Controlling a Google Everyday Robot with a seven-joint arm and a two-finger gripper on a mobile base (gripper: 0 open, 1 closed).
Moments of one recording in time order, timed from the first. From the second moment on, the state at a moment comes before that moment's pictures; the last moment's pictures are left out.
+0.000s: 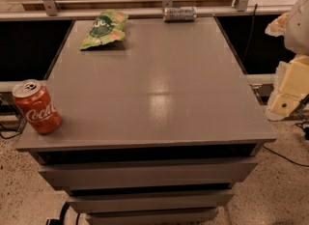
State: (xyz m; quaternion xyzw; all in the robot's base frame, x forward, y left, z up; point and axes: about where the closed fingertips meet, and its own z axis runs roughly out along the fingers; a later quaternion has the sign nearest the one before) arm 0.438 -0.216 0.980 -0.60 0.78 -0.04 0.17
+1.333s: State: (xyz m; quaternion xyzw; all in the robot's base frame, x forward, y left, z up) arm 0.433 -0.122 0.946 -0.61 0.74 0.07 0.27
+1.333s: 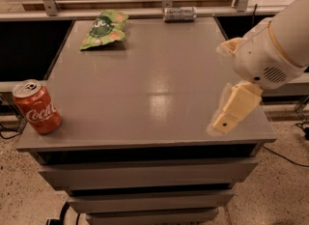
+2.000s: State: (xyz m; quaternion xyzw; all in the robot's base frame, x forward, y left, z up) arm 0.408 -0.004 0.929 -0.65 0.66 0.17 0.33
